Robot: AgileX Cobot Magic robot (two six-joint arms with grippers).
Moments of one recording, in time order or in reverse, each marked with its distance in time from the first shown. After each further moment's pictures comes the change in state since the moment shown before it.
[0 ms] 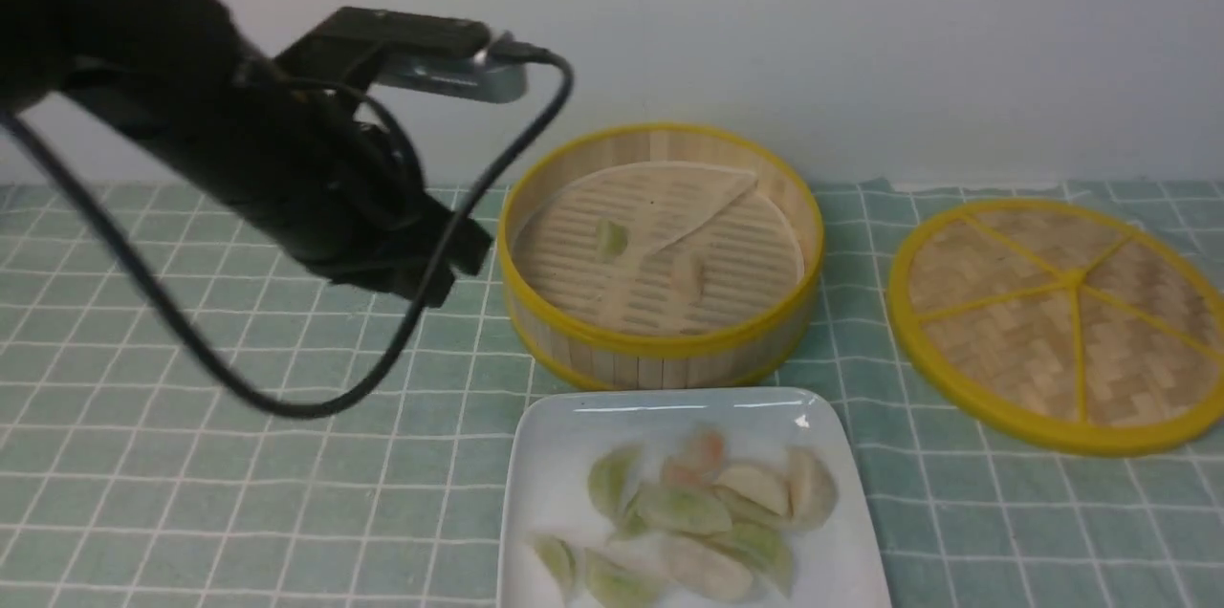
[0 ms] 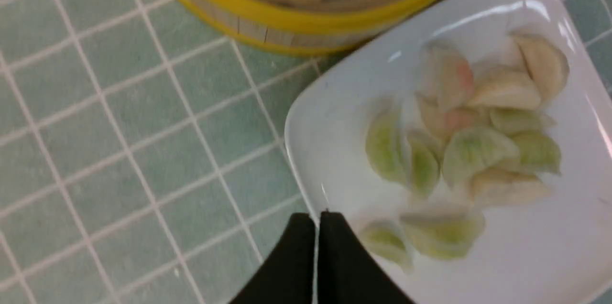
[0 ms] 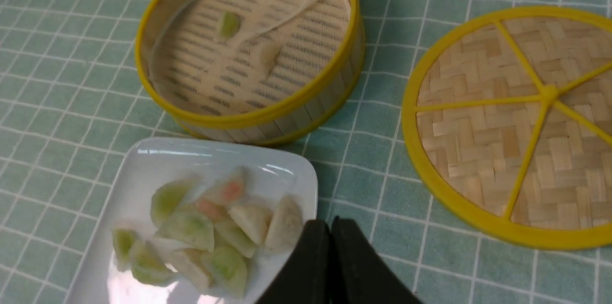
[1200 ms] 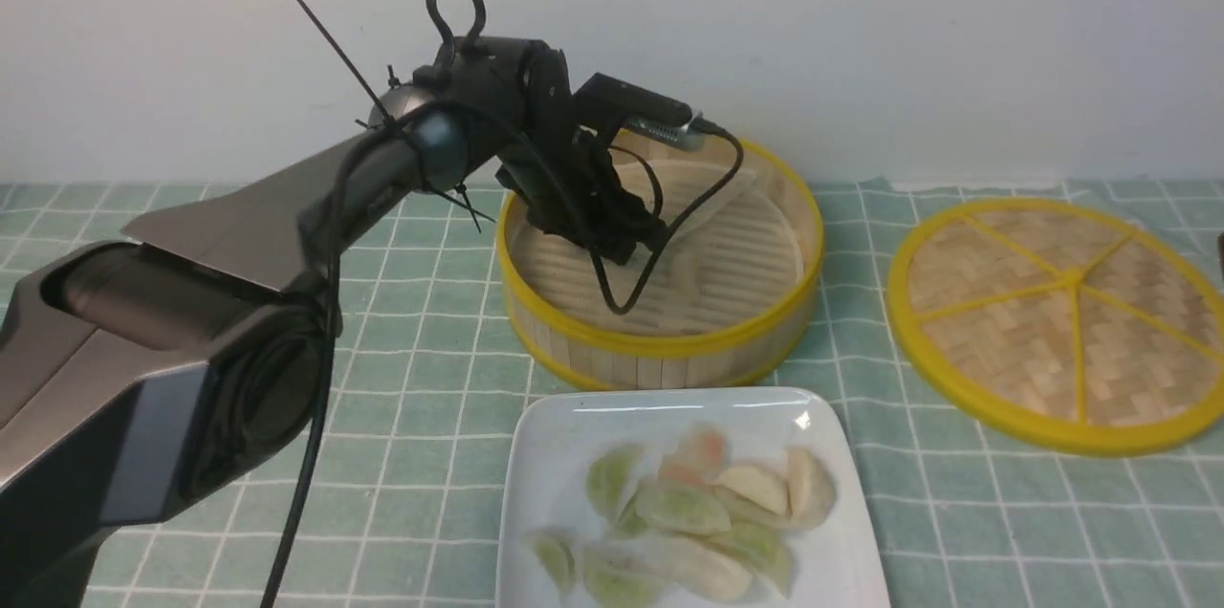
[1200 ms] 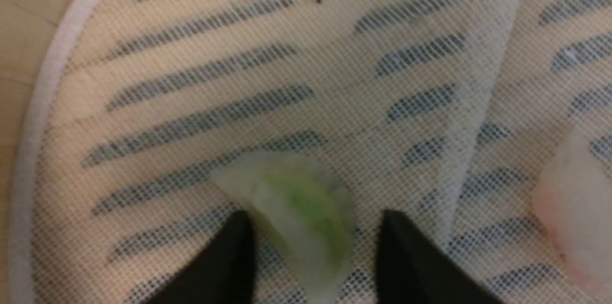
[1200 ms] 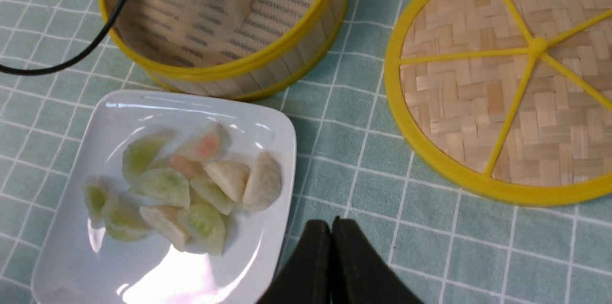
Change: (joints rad) right arm 0.001 0.032 -0.012 -0.050 0.075 0.007; left arm -0.054 0.861 -0.775 0.113 -0.138 0.025
